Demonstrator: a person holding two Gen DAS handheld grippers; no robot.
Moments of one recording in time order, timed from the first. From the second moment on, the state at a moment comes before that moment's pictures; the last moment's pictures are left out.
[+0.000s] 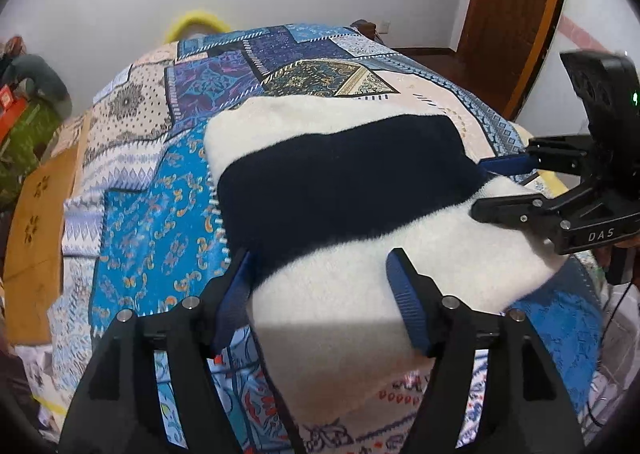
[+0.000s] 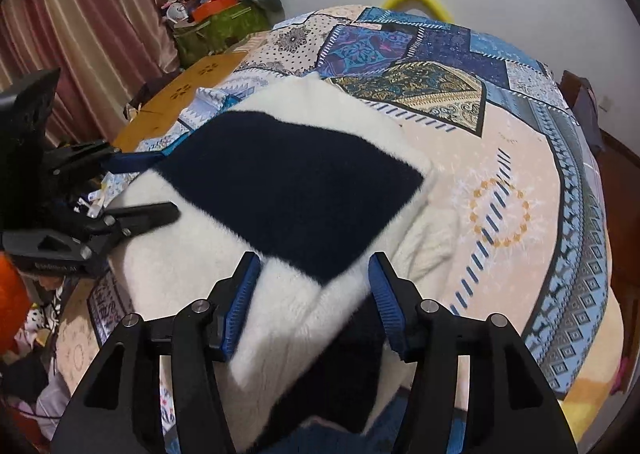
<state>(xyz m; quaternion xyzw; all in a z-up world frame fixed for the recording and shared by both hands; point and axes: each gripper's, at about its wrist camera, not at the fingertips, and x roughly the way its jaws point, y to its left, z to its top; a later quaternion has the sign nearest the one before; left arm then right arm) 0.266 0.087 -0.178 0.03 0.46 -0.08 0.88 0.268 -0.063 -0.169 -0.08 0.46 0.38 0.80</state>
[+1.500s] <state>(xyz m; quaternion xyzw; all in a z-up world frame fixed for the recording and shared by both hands) 0.251 0.164 -0.118 -0.18 0.44 -0.10 0.87 0.277 -0.042 -0.125 0.07 0.44 0.41 0.80</state>
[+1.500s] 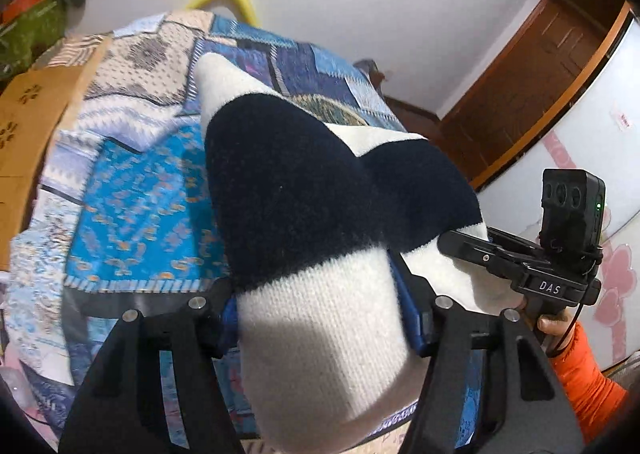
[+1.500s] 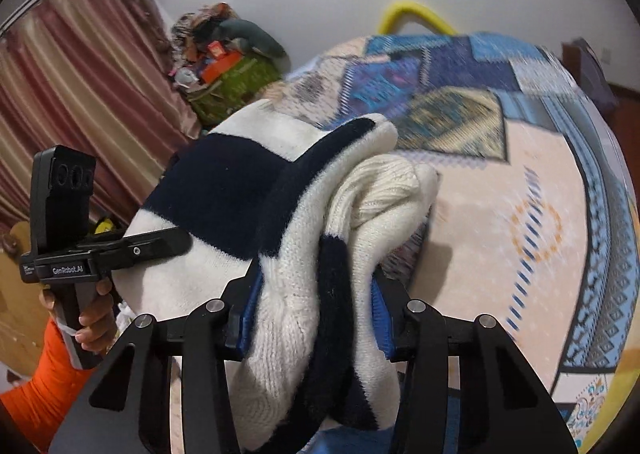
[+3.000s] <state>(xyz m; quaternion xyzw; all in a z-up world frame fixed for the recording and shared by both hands) 0.077 0.141 0.017 -0.05 0.21 0.03 0.98 0.159 -0.031 -0.004 0.01 0.25 0.44 0.86</state>
